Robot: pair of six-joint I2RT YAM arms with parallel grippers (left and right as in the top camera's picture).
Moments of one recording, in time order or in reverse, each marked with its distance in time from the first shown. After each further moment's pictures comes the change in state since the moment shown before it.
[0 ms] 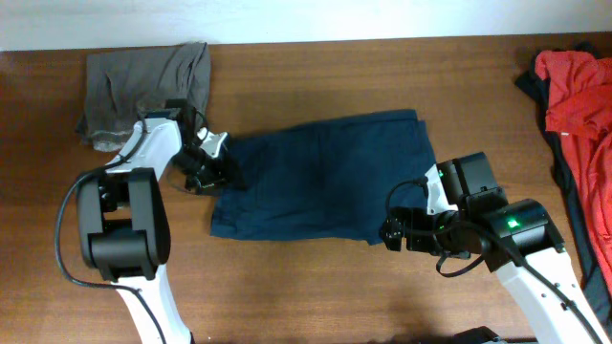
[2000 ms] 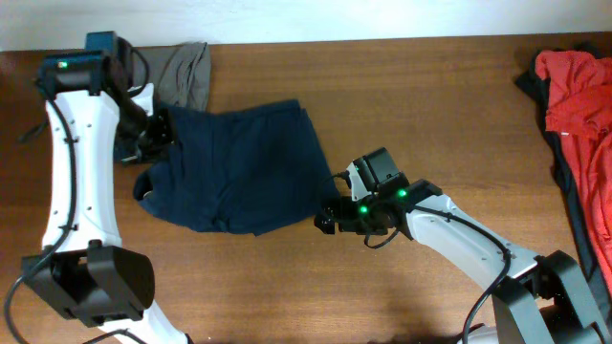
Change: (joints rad) left arm 0.070 -0.257 0.519 -0.579 -0.372 -0.242; right arm 0.208 0.471 -0.163 0.694 -0.136 0.098
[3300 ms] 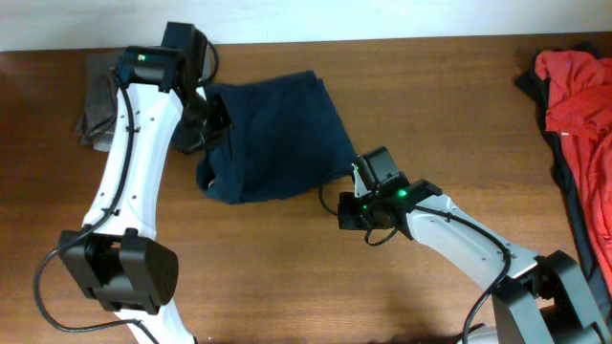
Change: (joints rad) left arm -0.220 0.054 0.000 0.105 -0.022 -0.376; right arm 0.000 0.000 0.000 0.020 0.108 0.026
